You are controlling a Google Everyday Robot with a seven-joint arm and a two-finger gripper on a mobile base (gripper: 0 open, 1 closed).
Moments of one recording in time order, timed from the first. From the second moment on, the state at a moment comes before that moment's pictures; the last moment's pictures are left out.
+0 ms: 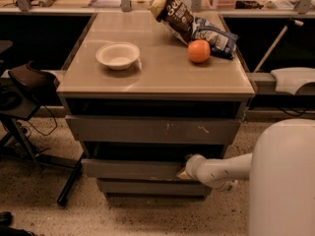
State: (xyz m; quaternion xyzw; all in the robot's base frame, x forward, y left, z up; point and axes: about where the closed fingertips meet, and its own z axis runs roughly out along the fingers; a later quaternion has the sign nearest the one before) arm 0.614 -0.127 0.408 -0.50 0.78 -0.07 0.36
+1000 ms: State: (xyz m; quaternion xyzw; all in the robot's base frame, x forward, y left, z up) arm 0.573 -0.134 0.400 -0.48 0.79 -0.06 0.37
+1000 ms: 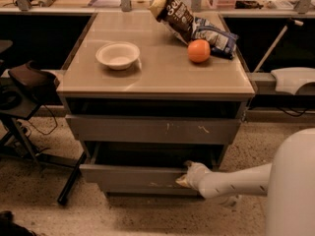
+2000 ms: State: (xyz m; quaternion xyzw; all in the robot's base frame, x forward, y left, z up) arm 0.545 -0.135 0.404 -0.48 0.79 -0.06 0.38
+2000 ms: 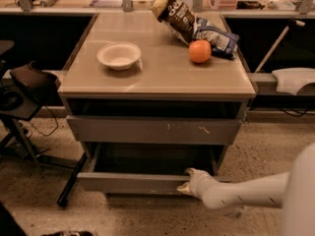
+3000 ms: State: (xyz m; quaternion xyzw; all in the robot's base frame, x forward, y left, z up) arm 0.536 -0.131 0.414 -0.48 0.79 -0.05 0.38
